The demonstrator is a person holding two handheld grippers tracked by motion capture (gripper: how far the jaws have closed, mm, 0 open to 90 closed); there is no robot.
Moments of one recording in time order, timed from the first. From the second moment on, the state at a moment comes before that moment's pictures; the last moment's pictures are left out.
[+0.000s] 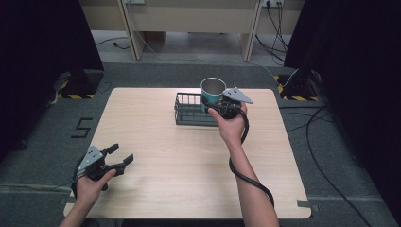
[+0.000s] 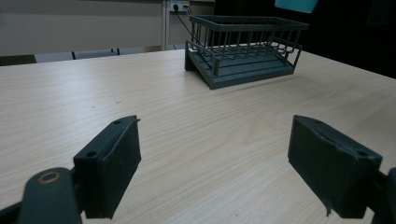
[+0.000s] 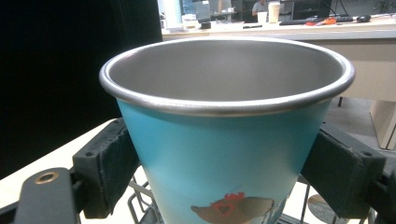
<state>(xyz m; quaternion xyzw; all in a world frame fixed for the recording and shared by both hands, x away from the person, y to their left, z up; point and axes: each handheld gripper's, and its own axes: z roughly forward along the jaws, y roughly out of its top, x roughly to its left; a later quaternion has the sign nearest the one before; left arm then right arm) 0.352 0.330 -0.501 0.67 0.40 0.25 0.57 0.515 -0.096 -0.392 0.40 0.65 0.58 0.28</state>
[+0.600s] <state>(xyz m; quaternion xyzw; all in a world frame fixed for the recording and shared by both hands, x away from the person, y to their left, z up) 0.352 0.331 -0.500 0.67 0.40 0.25 0.57 0.536 -0.082 -0.392 0.41 0.65 0.57 0.28</state>
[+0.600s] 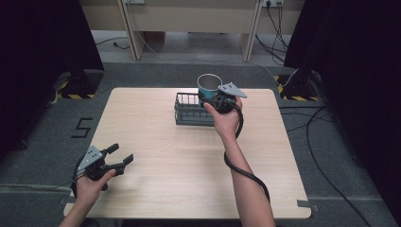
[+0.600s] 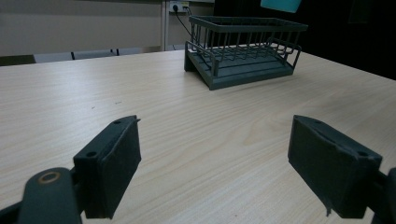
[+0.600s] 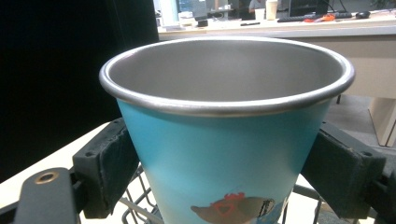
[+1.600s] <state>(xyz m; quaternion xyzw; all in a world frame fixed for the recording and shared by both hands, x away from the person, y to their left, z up) 0.353 0.332 -0.501 0.67 0.40 0.25 0.57 0.571 -0.073 -0.408 0.45 0.65 0.55 0.27</state>
